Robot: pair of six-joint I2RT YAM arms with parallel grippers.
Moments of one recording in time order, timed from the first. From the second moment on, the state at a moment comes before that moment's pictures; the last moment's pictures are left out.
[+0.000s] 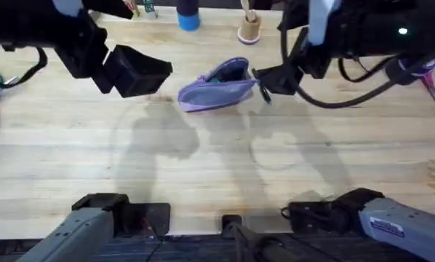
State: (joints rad) left arm 0.00 1.06 1.37 -1.16 0.53 0.78; right arm 0.35 1.23 1.17 -0.73 -0.26 -0.73
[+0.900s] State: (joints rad) left arm 0.00 1.06 1.37 -1.16 0.53 0.78; right arm 0.35 1.16 1.17 -0.83 -0.05 -0.18
